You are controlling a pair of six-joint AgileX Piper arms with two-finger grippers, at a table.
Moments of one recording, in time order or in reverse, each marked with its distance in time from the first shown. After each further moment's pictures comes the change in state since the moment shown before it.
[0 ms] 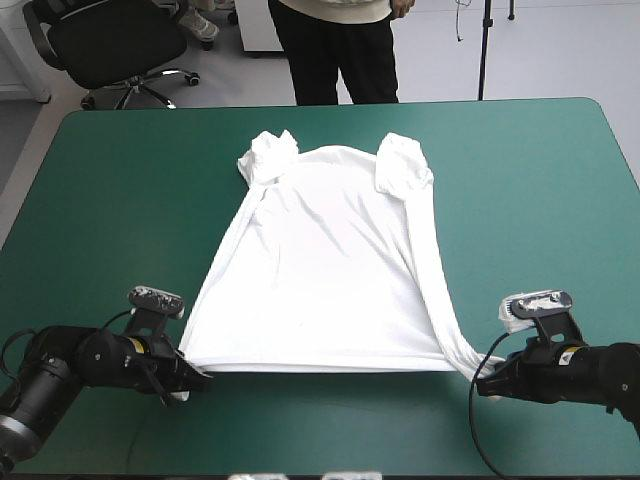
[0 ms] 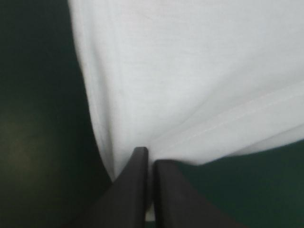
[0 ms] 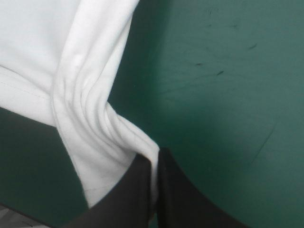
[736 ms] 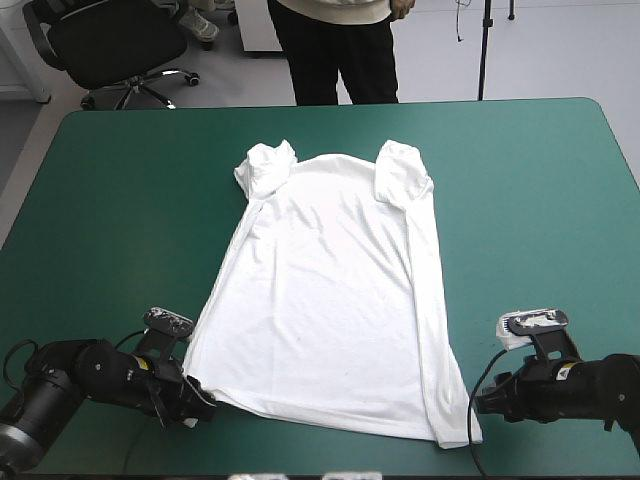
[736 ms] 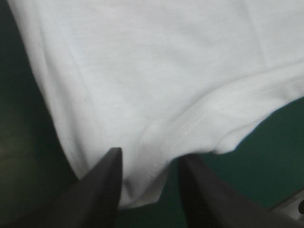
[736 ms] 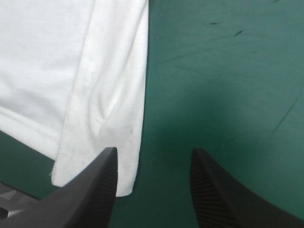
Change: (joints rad) left arm 0.003 -0.016 0.064 -0.136 0.048 0.168; right arm -0.003 -0.028 0.057 0.026 0.040 -0.004
